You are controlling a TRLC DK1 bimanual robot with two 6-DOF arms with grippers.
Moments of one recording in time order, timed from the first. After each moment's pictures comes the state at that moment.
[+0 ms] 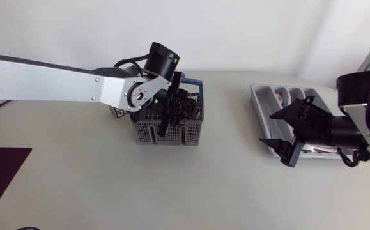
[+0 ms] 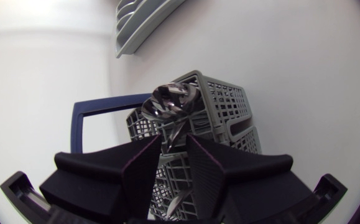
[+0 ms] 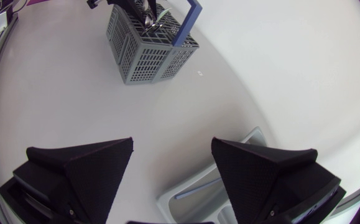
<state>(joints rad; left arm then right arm) -0.62 1.90 1.31 -0.18 -0.01 1.42 0.00 1.23 0.65 -0.19 -0.41 -0.98</state>
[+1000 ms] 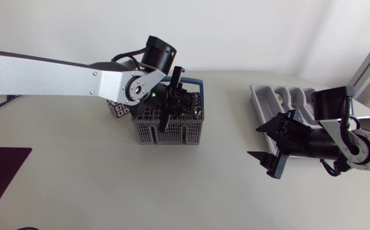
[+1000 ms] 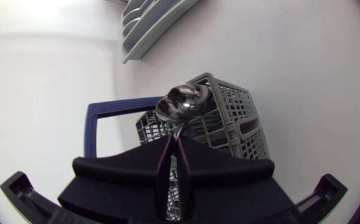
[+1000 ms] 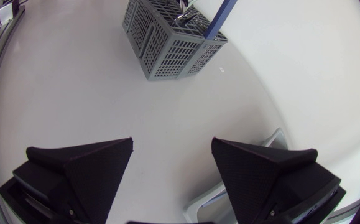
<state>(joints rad) -0.60 1.90 1.35 -0.18 0.06 1.44 0.11 1.30 0.58 -0.11 -0.36 -0.94</state>
